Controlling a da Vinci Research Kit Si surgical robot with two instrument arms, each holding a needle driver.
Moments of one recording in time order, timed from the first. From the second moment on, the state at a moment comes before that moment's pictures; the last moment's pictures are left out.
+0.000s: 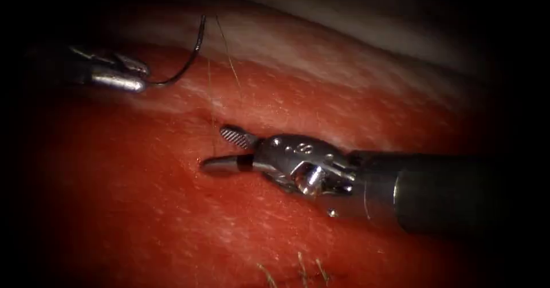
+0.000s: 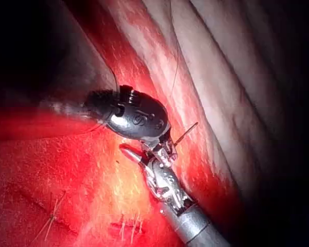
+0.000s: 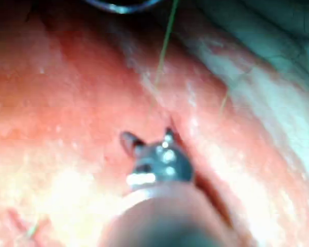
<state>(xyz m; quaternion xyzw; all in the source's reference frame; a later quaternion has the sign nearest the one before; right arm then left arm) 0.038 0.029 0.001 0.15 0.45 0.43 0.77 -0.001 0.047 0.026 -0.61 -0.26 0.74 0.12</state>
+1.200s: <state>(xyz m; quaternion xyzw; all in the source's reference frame) 0.037 0.028 -0.001 0.19 0.43 0.40 0.78 0.001 0.048 0.024 -0.62 -0.25 0.74 0.12</state>
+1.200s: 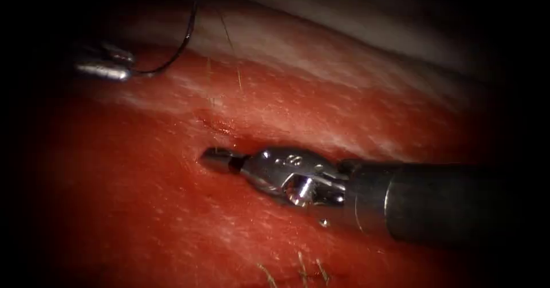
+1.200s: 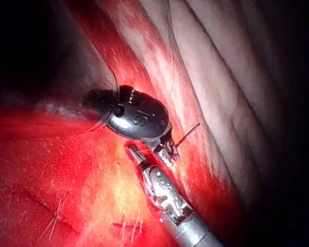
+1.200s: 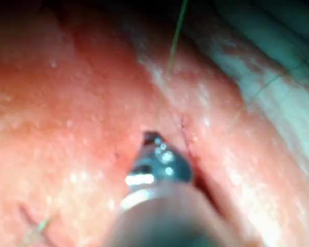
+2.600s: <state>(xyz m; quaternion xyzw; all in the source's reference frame) 0.037 0.027 -0.009 0.11 0.48 0.33 0.80 0.012 0.049 0.022 -0.58 -0.25 0.76 0.13</state>
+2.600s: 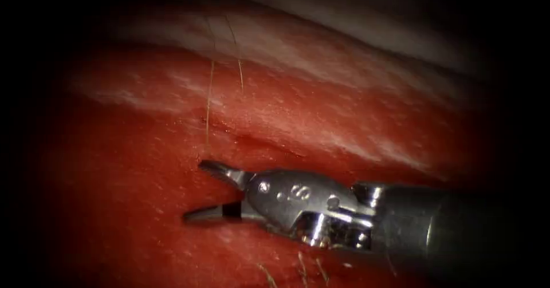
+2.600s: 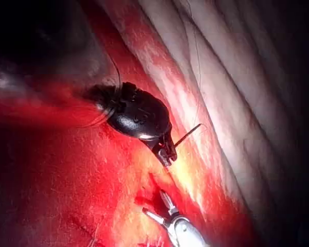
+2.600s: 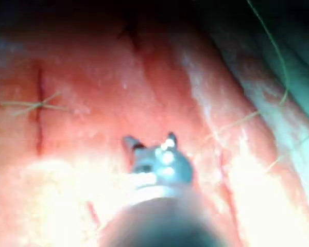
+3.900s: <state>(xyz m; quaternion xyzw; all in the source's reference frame) 0.040 0.021 -0.019 0.25 0.47 0.33 0.78 0.008 0.047 0.025 -0.58 -0.25 0.76 0.13</state>
